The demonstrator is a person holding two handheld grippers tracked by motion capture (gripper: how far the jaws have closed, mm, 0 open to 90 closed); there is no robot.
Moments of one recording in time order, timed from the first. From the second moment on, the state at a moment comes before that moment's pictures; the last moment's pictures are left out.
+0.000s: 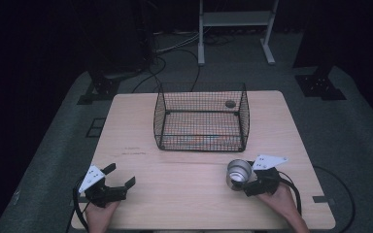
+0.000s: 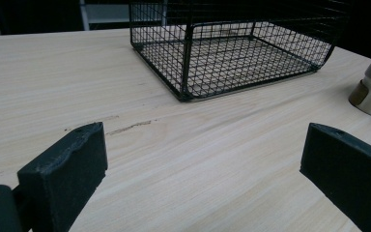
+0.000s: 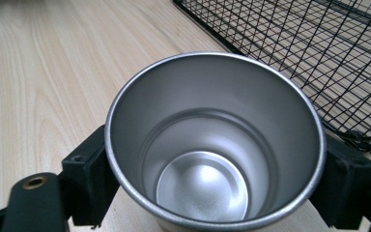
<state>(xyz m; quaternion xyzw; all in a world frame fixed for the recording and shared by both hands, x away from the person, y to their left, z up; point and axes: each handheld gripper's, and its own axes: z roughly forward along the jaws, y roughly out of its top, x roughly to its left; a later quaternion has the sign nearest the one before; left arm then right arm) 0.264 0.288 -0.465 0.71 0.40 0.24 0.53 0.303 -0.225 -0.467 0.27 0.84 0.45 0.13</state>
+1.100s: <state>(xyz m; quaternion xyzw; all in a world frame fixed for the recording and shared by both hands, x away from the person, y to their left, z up) 0.262 0.295 -0.466 0.70 0.40 0.23 0.53 0.317 -0.225 -0.398 0.24 0.84 0.47 0.11</state>
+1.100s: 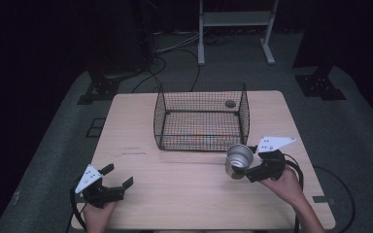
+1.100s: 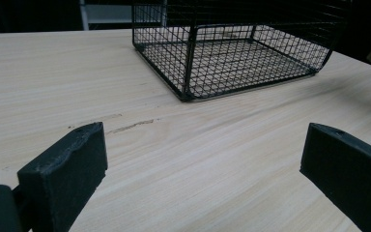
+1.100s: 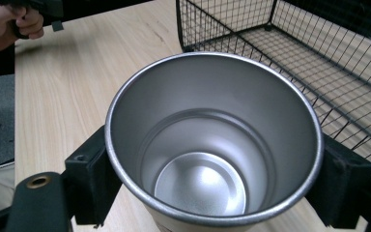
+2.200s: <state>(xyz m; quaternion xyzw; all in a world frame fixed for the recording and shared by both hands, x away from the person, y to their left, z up) 0.262 0.291 -0.467 0.71 0.40 0.22 0.53 0.362 -0.204 -0.334 0.23 0.84 0.48 0.10</state>
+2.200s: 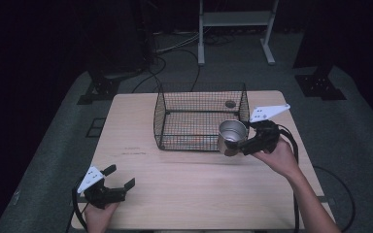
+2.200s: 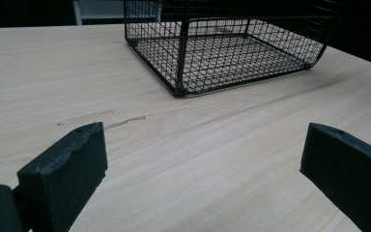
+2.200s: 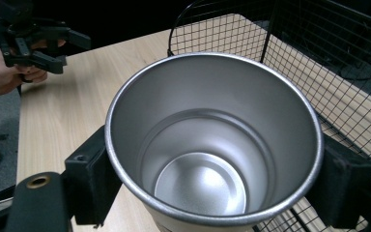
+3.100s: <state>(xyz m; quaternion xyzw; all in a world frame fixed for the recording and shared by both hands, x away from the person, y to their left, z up) 0.262 0.294 -0.467 0.71 0.40 0.23 0.53 0.403 -0.163 -0.301 0.22 0.85 0.47 0.12</state>
